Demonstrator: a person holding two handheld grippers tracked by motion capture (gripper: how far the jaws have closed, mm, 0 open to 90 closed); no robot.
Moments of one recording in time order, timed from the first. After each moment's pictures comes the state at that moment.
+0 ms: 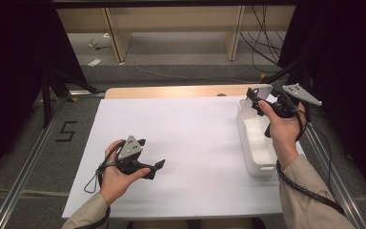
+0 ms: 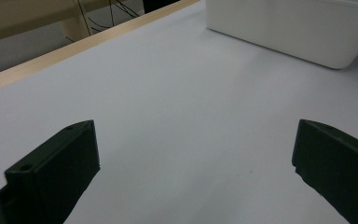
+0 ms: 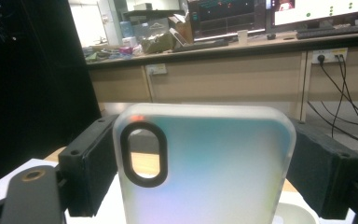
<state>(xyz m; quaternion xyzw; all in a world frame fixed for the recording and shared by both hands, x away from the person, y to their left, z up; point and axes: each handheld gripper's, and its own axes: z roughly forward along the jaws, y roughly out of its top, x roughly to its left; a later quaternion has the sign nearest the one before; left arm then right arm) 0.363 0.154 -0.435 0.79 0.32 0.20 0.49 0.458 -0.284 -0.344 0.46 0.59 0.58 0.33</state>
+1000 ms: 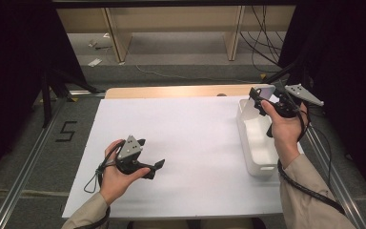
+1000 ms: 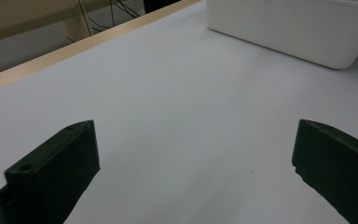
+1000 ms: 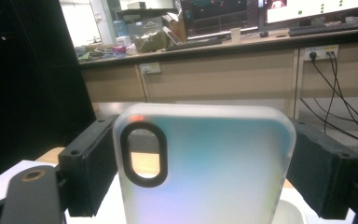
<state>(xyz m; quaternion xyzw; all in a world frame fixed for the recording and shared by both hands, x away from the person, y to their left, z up) 0.364 0.155 -0.435 0.79 0.32 0.20 0.49 0.461 -0.291 -0.347 0.47 0.58 0.57 0.33</state>
